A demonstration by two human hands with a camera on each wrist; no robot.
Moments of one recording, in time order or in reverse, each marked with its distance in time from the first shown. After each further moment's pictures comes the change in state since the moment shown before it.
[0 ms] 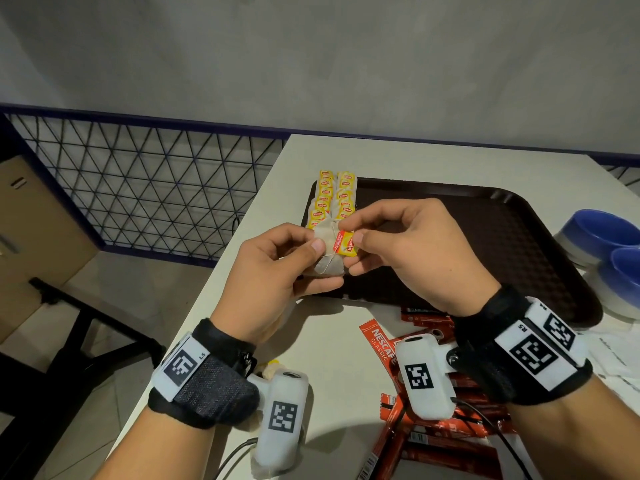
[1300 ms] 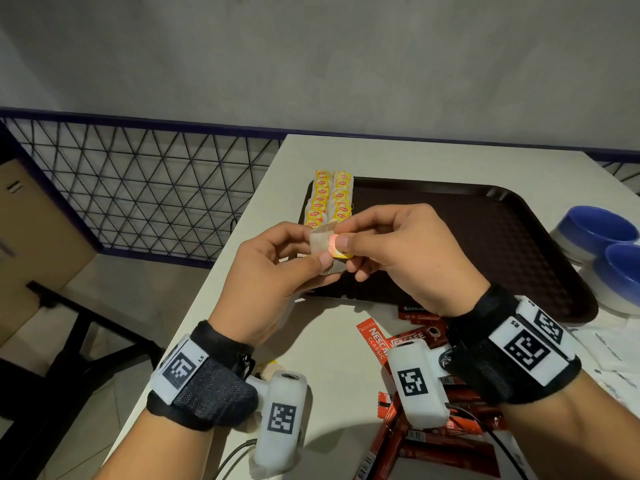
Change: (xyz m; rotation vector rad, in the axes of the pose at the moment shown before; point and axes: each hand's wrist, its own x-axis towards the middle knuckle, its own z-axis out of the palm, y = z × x) left_hand -0.001 -0.002 0.001 0.042 -0.018 0.077; right_hand 0.003 0.007 0.004 0.043 0.015 0.067
